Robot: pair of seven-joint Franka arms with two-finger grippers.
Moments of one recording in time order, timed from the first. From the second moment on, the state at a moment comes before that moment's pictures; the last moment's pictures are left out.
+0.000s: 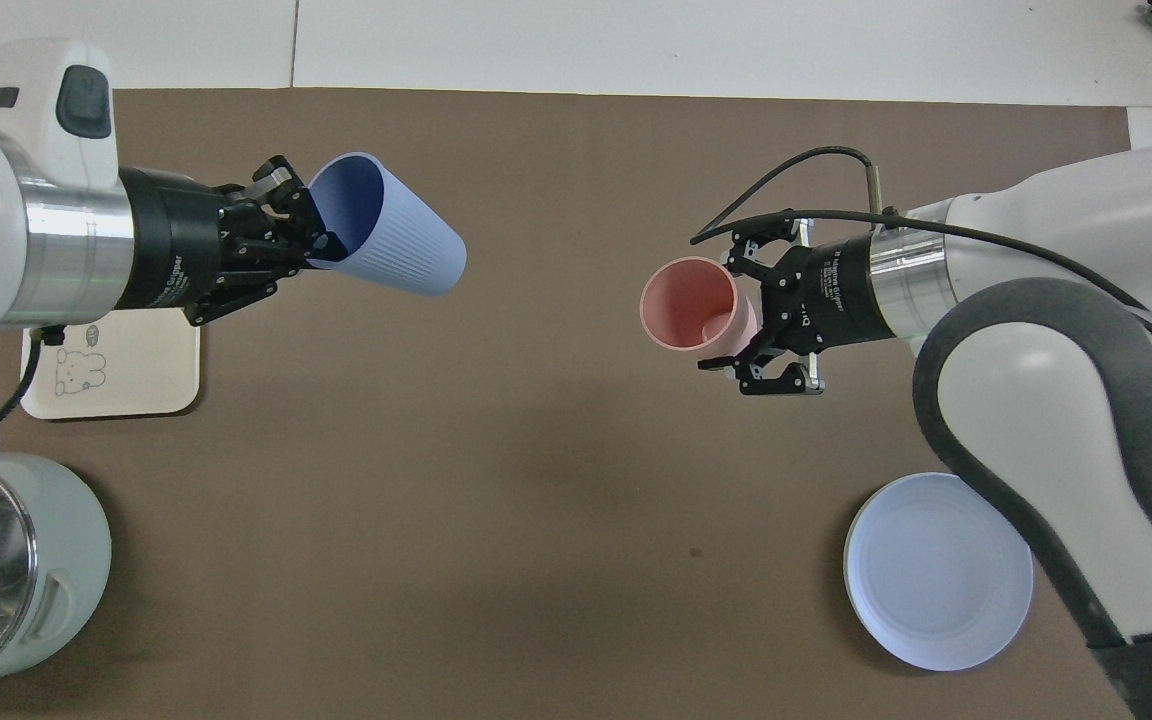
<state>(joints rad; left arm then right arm) 0.16 -0.05 -0.43 -1.67 -0.39 1.95 -0.77 0.24 0.07 -0.02 -1.79 0.70 1.96 1.57</state>
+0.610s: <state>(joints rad) 0.45 0.01 -0.41 -1.89 -0.20 2.12 -0.11 -0.05 0.10 -0.03 -1.92 0.85 1.89 1.17</state>
